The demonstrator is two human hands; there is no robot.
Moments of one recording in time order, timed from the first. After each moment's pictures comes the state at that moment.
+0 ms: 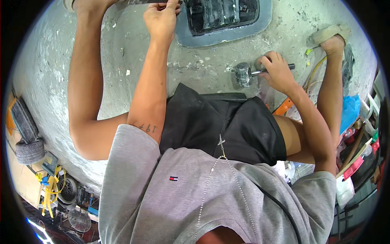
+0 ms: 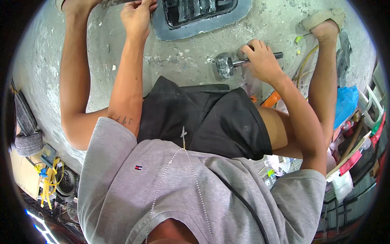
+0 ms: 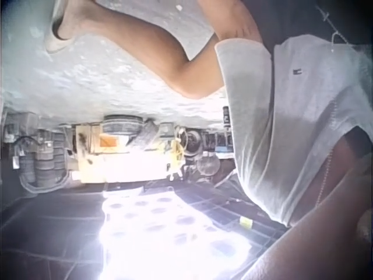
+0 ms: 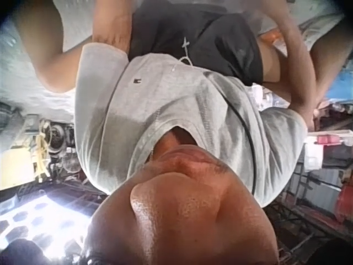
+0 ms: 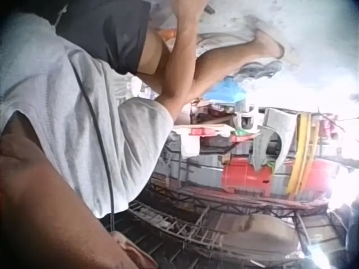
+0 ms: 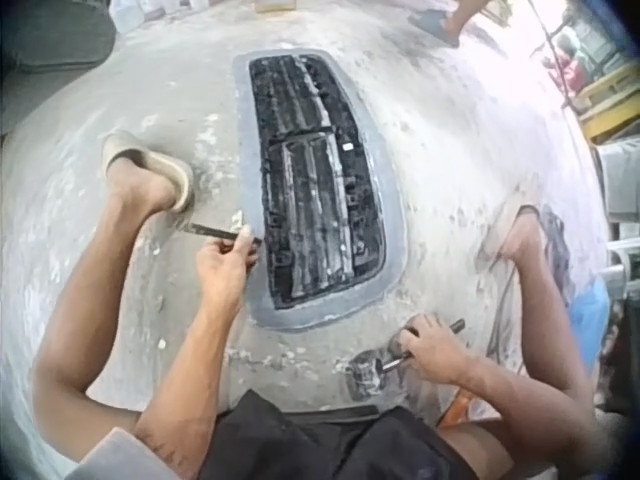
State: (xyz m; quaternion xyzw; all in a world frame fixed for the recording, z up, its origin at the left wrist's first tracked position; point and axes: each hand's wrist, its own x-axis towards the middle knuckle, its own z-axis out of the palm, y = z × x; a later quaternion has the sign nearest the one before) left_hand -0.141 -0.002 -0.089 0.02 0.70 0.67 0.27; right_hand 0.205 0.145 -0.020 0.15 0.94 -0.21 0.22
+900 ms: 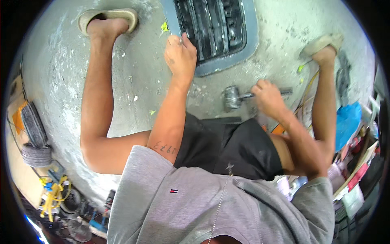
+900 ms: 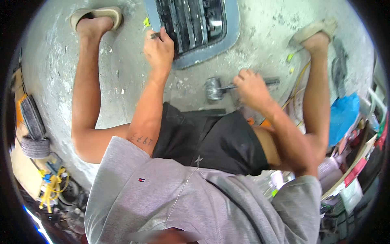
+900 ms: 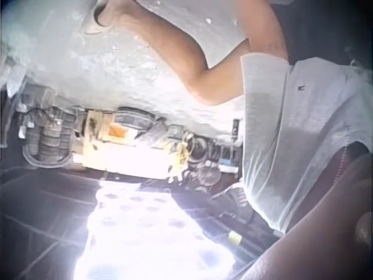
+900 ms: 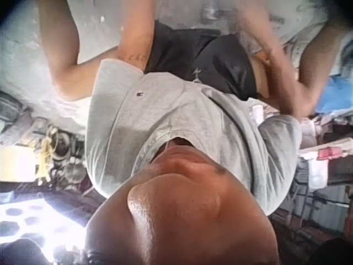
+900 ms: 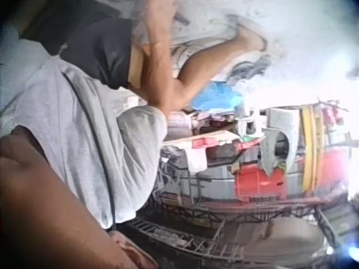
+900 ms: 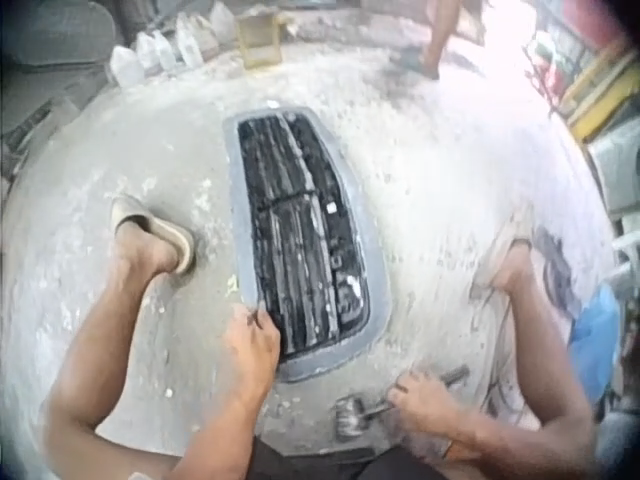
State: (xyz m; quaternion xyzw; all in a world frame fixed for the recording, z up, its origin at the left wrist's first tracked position) left_hand -0.087 0.016 -0.077 0.26 0.91 0.31 -0.09; right_hand 0.202 0.130 -0.004 0.16 0.95 -0.21 0.18
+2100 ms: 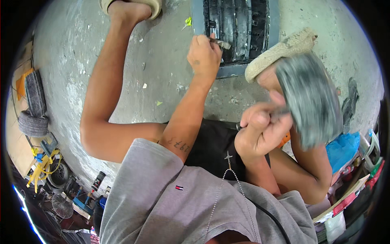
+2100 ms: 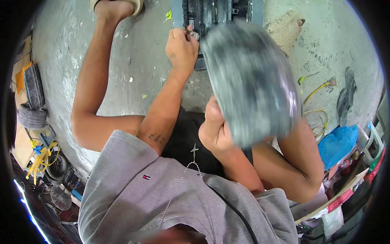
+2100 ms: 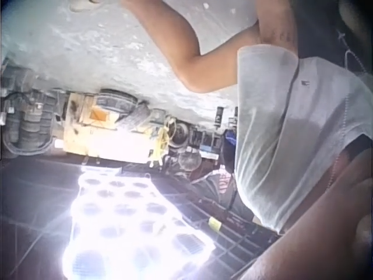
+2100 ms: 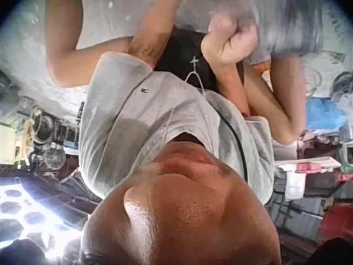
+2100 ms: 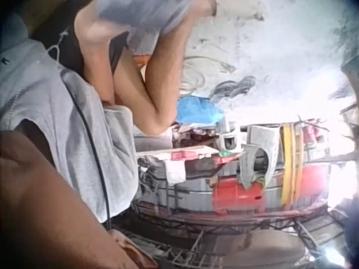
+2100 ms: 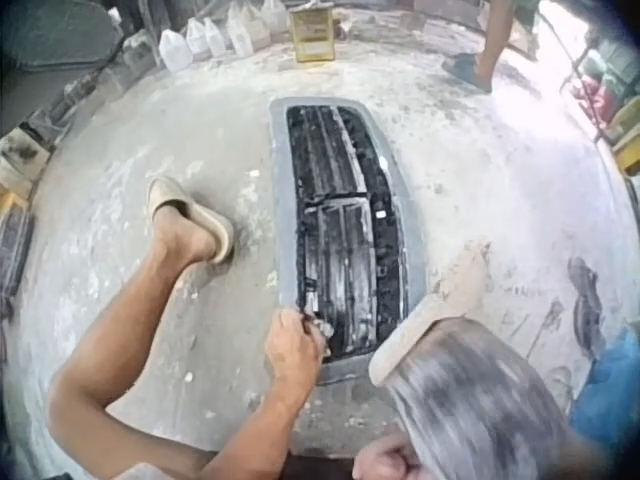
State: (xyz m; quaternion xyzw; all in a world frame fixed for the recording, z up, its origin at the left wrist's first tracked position) left_hand -0.072 0.023 -0.078 0.25 0.90 0.34 -0.11; right_hand 0.085 0.026 0.088 0.28 0.70 -0.51 -0.42
